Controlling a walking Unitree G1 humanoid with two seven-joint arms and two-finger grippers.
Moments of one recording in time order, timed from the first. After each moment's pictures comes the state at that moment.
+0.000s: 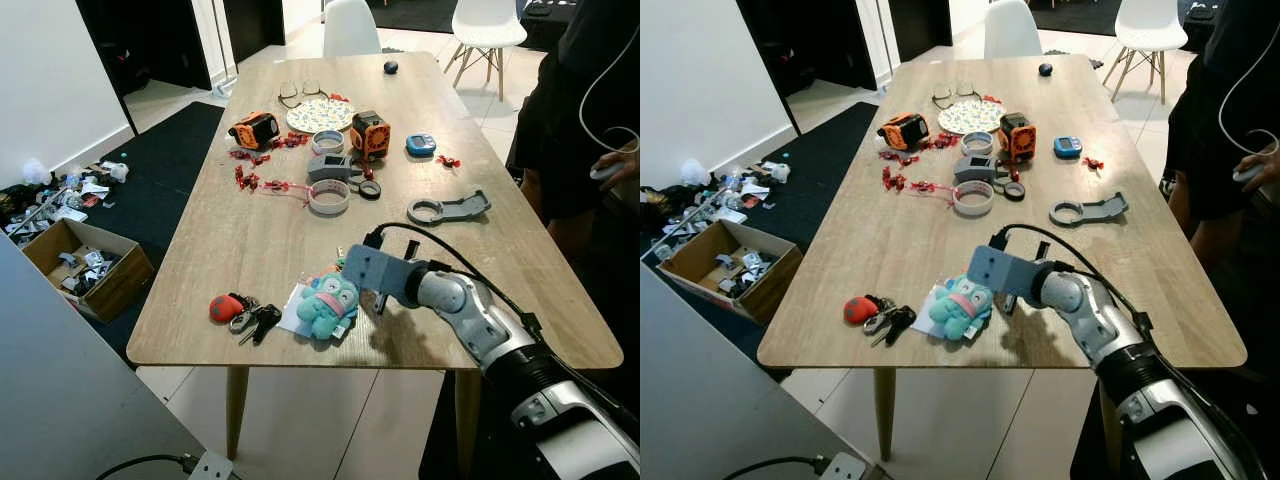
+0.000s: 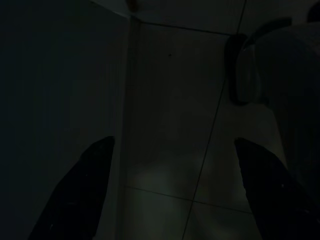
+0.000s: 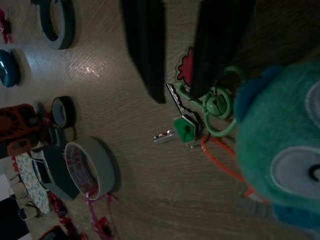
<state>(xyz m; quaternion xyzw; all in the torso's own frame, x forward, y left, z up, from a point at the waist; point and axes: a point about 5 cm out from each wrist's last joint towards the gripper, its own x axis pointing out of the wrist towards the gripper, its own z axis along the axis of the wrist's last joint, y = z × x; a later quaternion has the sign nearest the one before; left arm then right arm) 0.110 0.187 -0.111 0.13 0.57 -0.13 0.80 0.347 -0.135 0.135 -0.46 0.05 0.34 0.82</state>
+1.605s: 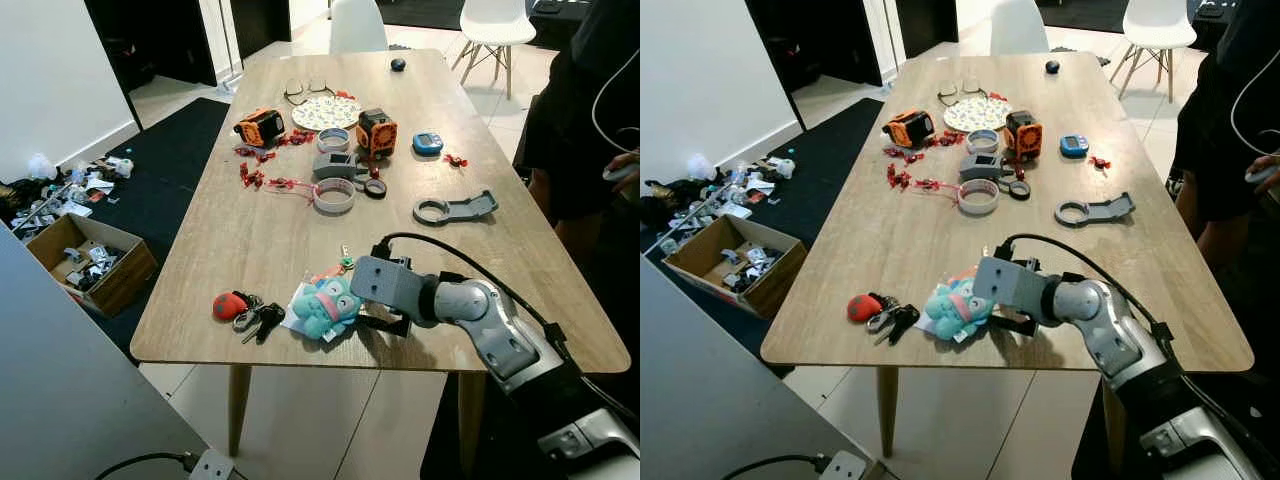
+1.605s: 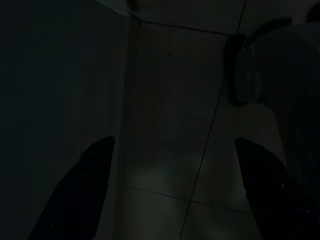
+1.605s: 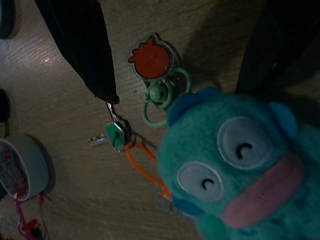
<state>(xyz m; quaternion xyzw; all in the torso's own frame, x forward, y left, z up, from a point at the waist) 0.112 0.187 -0.111 0.13 0.57 -0.14 0.80 0.320 -0.142 0.141 -0.44 0.11 0.41 0.79</state>
